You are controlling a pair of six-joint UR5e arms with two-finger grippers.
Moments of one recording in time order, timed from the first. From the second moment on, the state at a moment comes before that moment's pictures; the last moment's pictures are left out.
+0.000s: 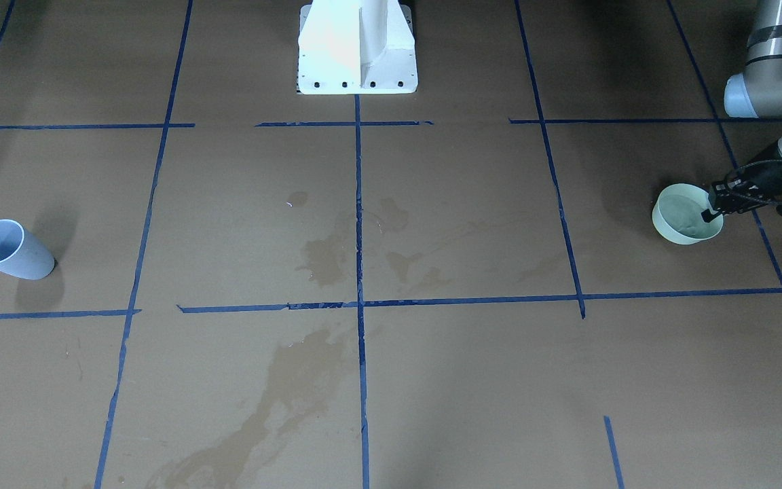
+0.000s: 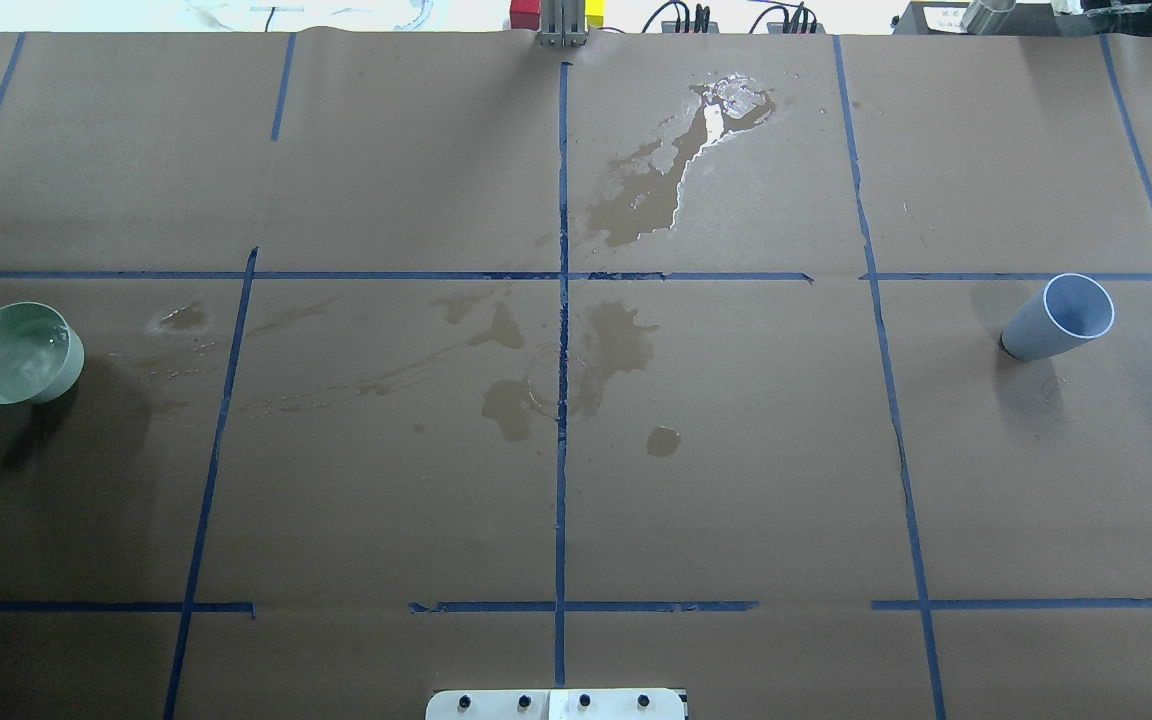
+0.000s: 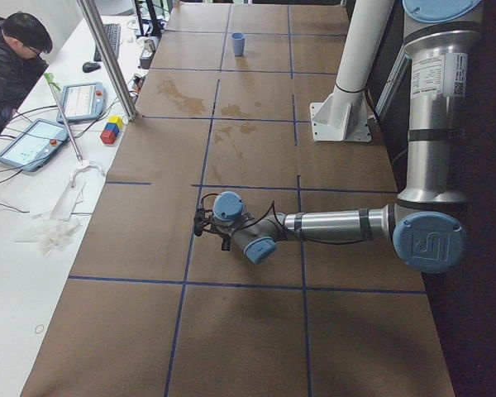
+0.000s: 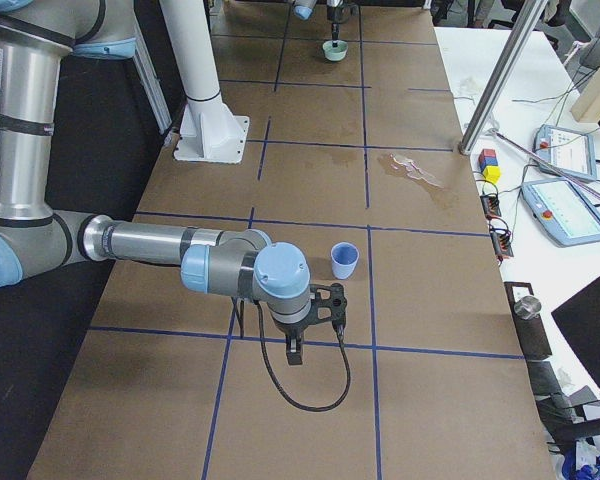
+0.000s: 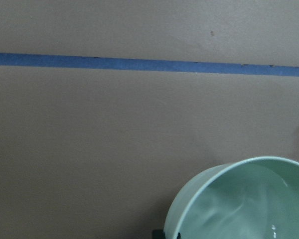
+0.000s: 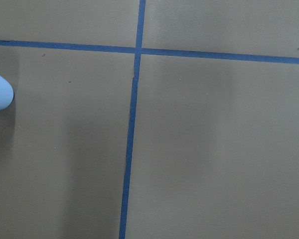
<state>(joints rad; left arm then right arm) -1.11 -1.52 -1.40 -2.50 -2.35 -0.80 1.72 -1.80 1.79 -1.61 2.38 -0.21</state>
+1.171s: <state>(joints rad) -1.11 -1.57 -1.41 -2.49 -2.37 -0.79 1.72 -1.80 1.79 -1.59 2.38 -0.21</state>
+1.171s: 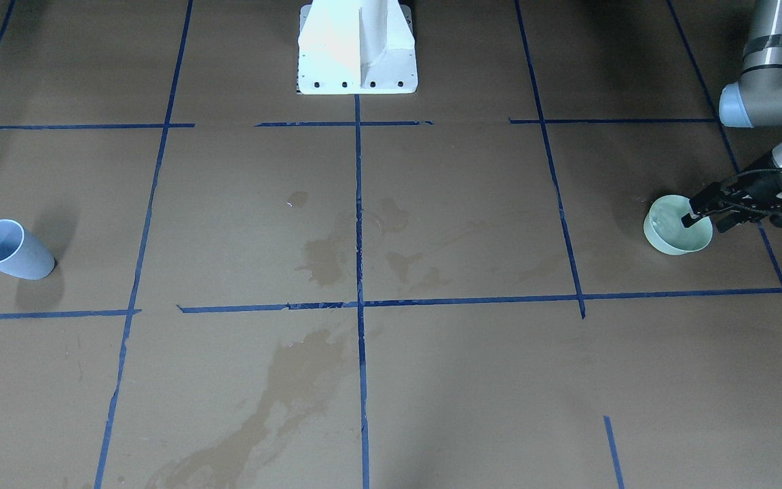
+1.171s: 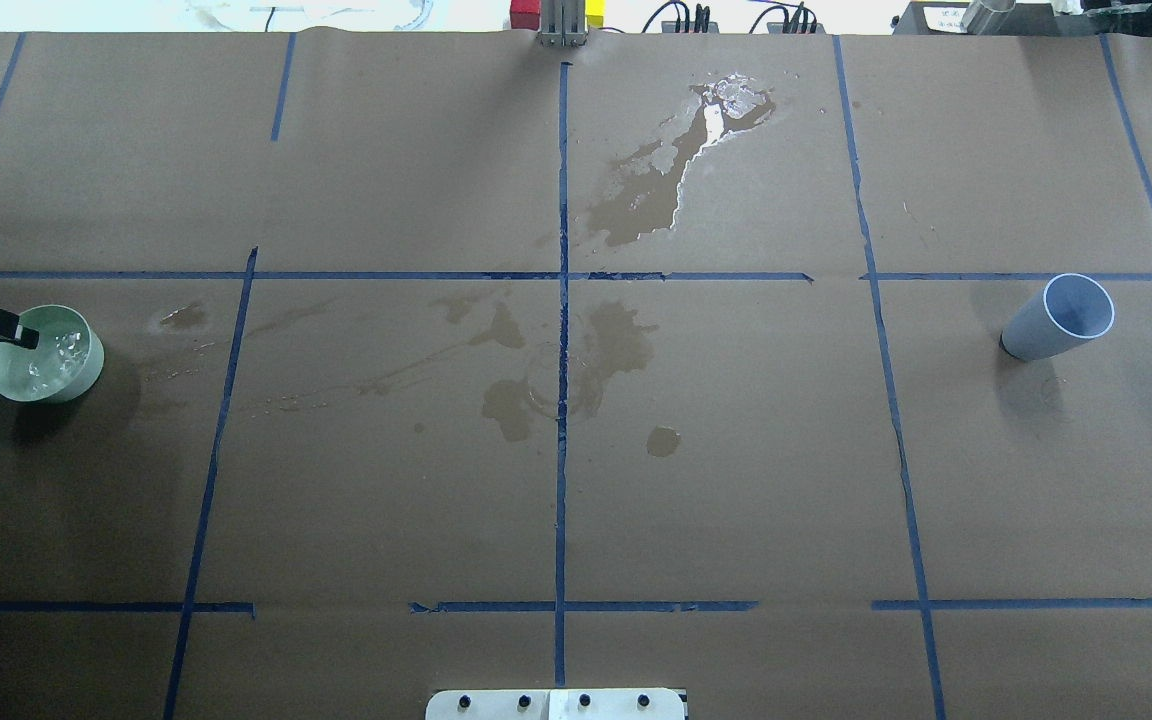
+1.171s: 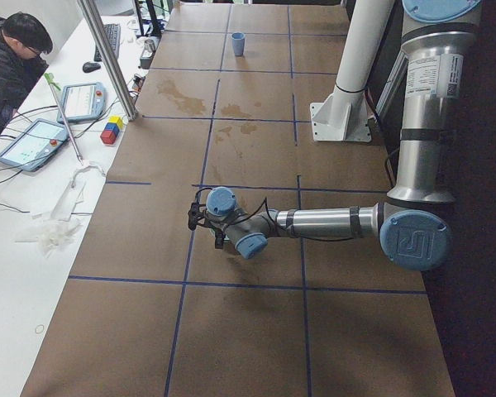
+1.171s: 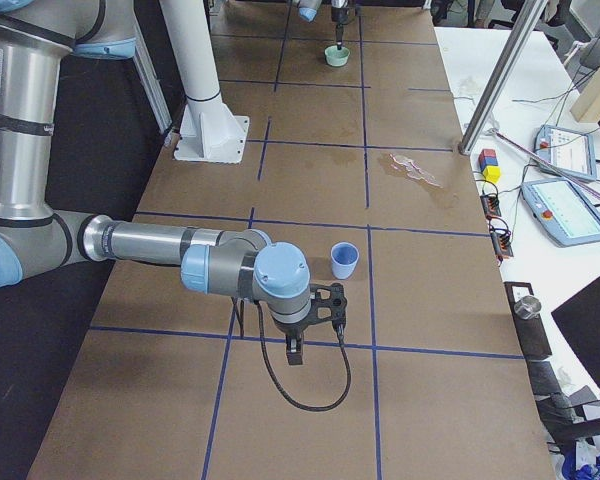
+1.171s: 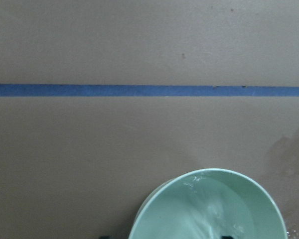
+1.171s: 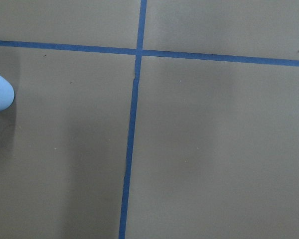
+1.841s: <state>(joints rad) -1.30 -1.57 -1.53 -2.10 -2.40 -0.38 1.72 -1.80 1.79 -1.56 2.38 -0.20</state>
